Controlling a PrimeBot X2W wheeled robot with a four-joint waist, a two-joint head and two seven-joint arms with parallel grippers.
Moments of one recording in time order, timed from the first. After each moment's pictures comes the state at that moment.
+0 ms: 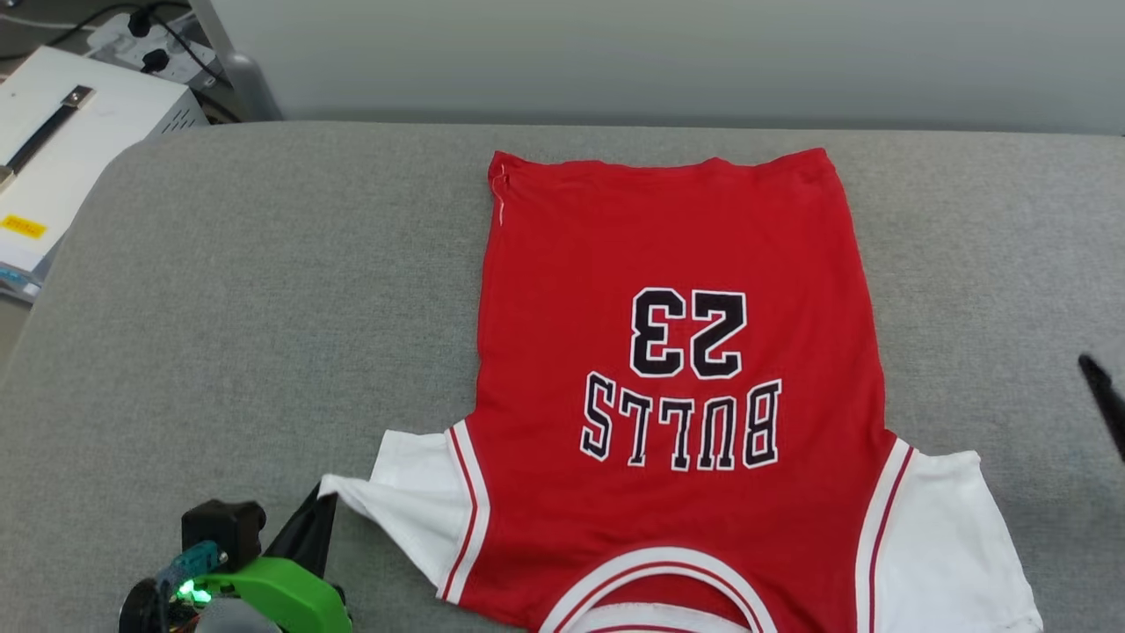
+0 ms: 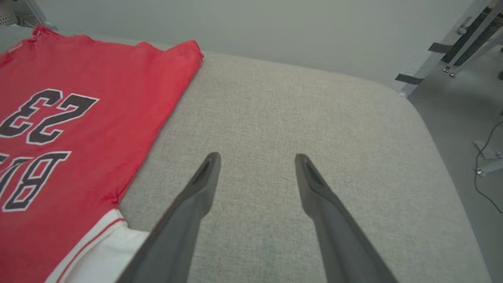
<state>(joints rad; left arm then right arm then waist) -0.12 0.62 -0.68 0.18 -0.89 0.21 -0.26 -0.18 -0.71 0.22 0.33 0.64 0.13 -0.03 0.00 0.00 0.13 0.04</state>
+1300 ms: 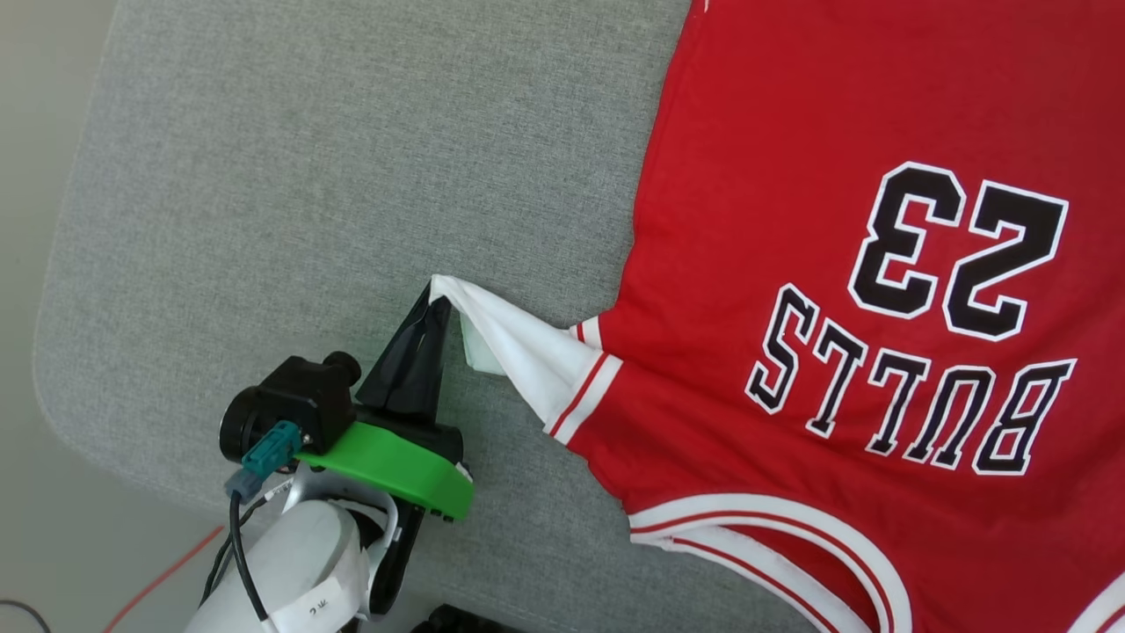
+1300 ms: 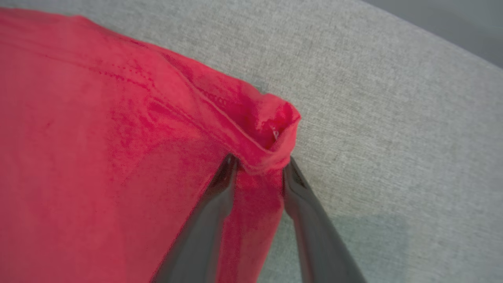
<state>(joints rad) -0.31 0.38 -0.54 0.00 -0.59 0.14 -0.26 -1.09 -0.70 0.32 0.59 0.58 0.13 0.97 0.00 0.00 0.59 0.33</state>
